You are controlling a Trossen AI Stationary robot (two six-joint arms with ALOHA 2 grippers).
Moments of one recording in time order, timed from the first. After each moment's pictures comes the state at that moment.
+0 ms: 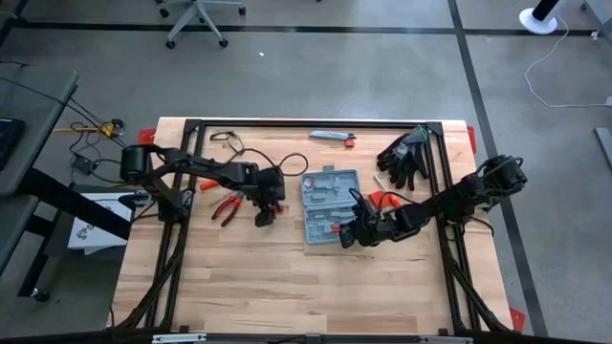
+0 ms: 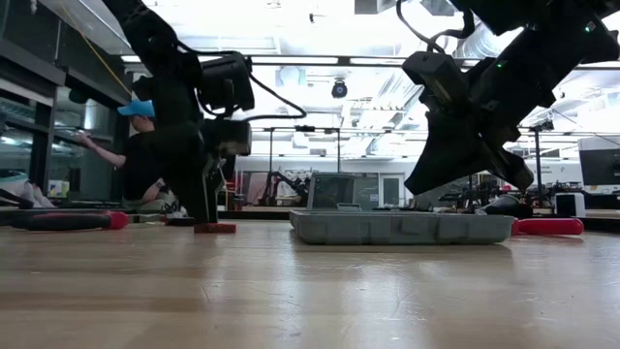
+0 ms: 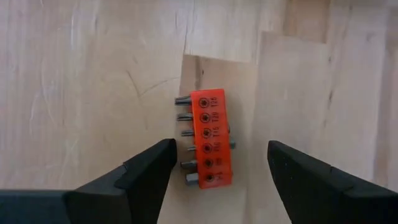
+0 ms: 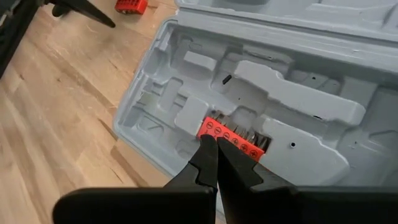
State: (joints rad) left arm 0.18 1.65 0.79 -0.35 0.20 0.02; right arm 0.33 1.57 0.71 -0.04 0.43 1.26
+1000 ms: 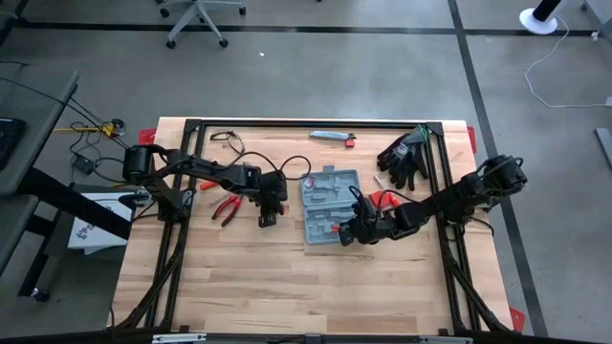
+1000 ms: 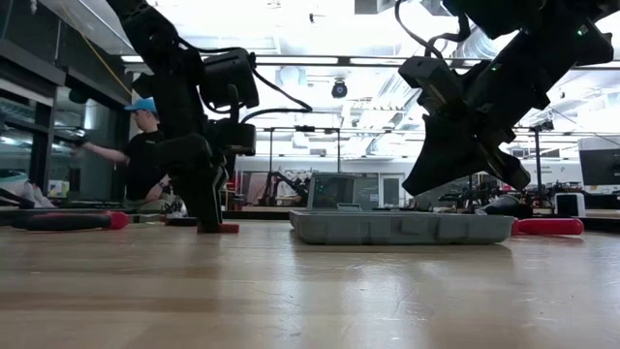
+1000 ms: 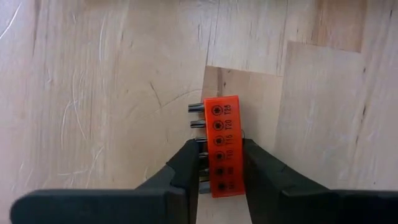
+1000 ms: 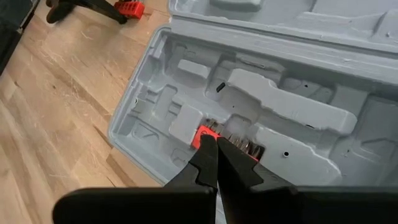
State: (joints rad) left arm 0.15 1.70 0.79 -0.35 0.07 0.00; right arm 0.31 1.57 0.71 -0.04 0.43 1.26
